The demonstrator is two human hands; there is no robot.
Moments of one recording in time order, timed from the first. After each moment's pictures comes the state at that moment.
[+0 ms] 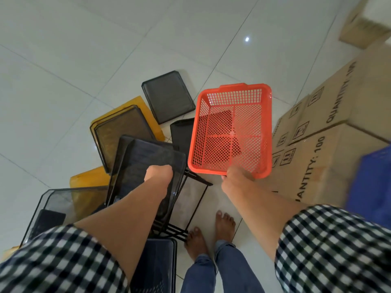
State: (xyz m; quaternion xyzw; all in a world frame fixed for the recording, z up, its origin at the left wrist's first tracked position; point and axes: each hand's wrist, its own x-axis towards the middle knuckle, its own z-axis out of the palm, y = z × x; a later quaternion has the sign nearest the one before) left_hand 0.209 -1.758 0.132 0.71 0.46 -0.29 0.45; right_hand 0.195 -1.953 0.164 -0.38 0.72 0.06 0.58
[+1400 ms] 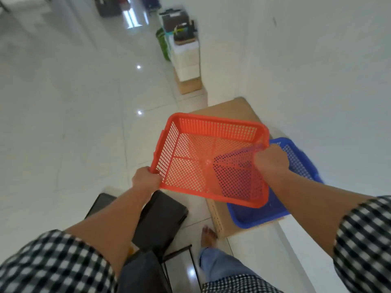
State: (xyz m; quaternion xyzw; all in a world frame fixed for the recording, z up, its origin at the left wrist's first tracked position) left_hand 0.313 -2.023 0.436 0.90 -0.07 -0.30 0.32; right_hand 0.072 -2.258 0.443 -0.66 0.69 -0.08 0.29
